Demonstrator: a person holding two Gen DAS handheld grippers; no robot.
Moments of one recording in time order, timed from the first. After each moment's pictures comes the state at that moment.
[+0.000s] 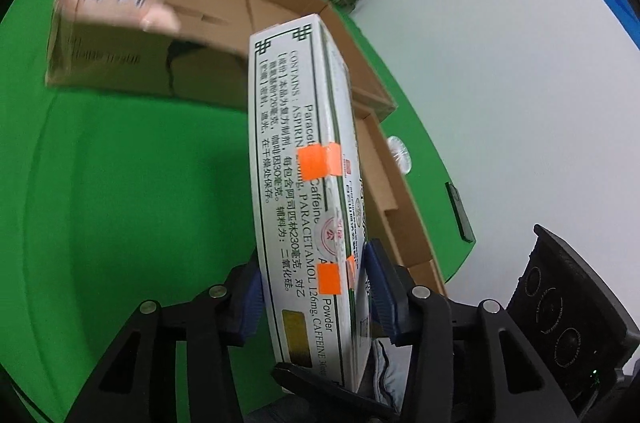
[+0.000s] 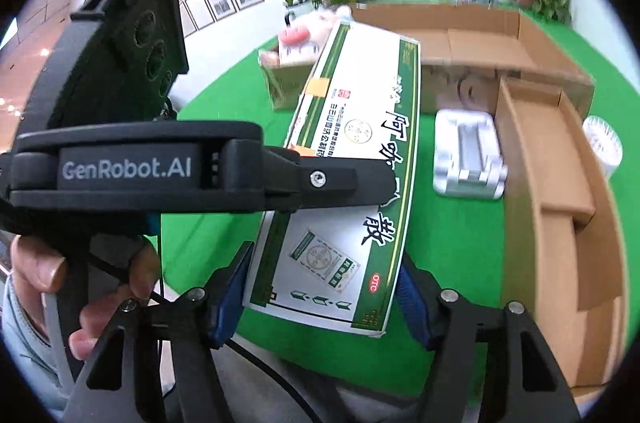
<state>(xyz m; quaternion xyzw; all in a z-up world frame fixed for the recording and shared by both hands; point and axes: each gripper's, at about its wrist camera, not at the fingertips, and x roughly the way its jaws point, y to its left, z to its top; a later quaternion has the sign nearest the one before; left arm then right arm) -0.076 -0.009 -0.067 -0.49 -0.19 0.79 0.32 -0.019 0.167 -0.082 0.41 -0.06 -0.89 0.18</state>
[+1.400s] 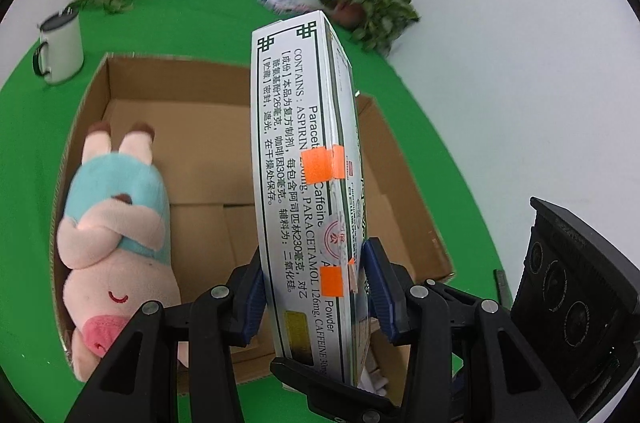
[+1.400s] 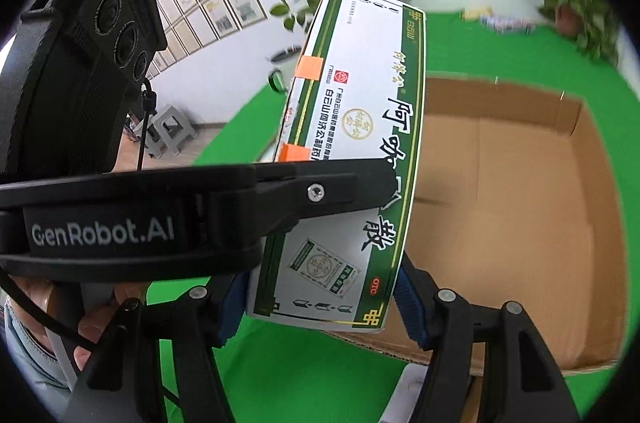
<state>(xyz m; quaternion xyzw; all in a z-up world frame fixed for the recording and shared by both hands) -0.351 0.003 0.023 -0.49 -0.13 0.82 0.27 -0.270 0.178 -0.035 0.43 -0.08 -0.87 0.23</state>
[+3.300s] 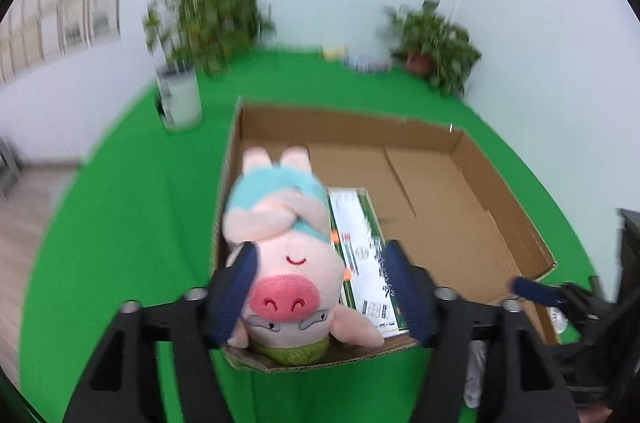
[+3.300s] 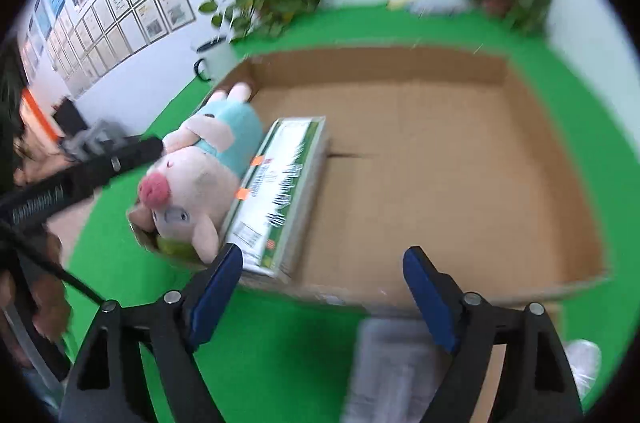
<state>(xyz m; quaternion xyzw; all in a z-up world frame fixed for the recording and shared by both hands) -0.262 -0.070 0.029 -0.34 -0.02 0.93 0.11 -0.214 0.193 -0.064 0.41 -0.04 -0.91 0.07</state>
